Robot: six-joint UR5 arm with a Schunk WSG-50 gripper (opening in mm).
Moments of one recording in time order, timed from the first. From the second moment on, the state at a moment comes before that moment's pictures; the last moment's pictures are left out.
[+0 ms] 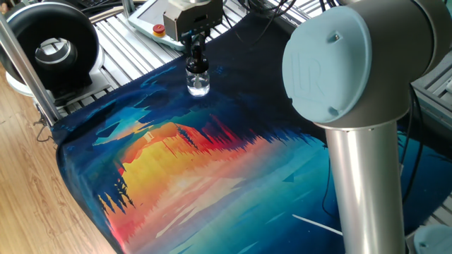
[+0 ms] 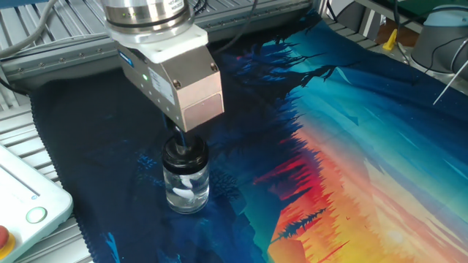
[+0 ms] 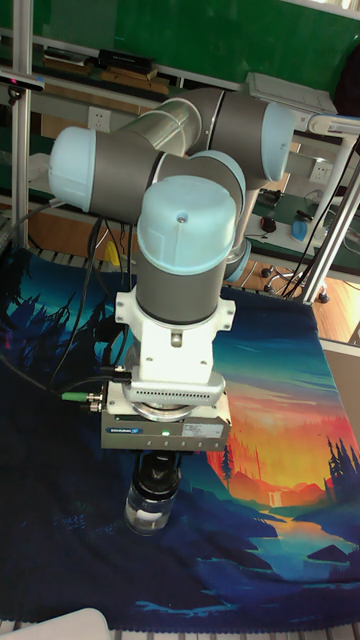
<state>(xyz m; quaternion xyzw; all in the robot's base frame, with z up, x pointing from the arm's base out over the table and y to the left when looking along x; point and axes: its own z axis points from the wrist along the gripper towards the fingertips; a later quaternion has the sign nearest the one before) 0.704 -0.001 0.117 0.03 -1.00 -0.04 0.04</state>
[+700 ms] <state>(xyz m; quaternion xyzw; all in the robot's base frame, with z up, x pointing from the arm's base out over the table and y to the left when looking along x) 0.704 0.008 0.124 0.12 -0.99 -0.04 0.04</state>
